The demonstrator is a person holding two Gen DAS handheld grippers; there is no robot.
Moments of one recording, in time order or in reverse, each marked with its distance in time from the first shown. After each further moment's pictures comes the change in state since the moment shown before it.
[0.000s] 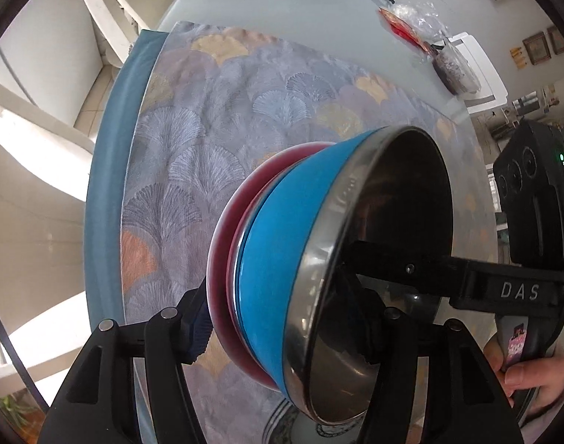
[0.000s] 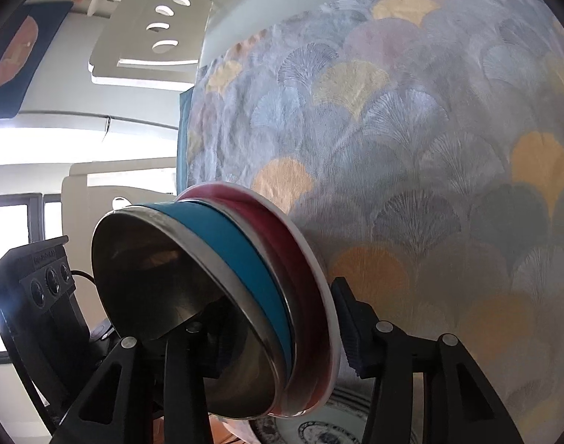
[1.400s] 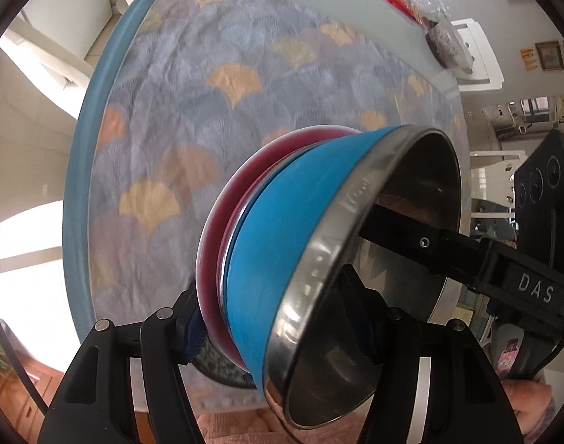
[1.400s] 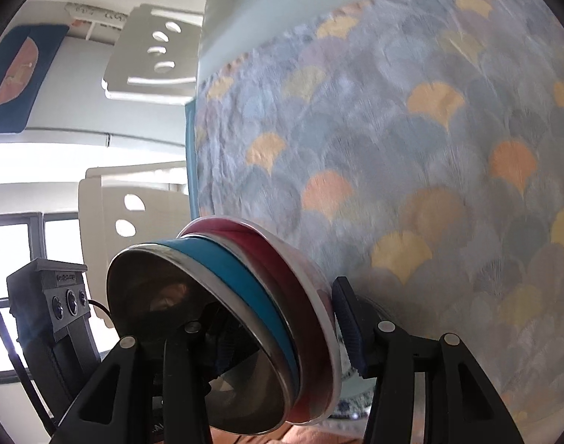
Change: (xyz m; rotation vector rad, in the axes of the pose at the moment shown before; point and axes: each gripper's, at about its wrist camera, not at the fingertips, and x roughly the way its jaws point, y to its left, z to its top) left arm -0.029 -0.055 -0.066 -0.117 0.166 -0.026; right arm -0.073 -0.002 -0.069 0.087 -0.041 -0.036
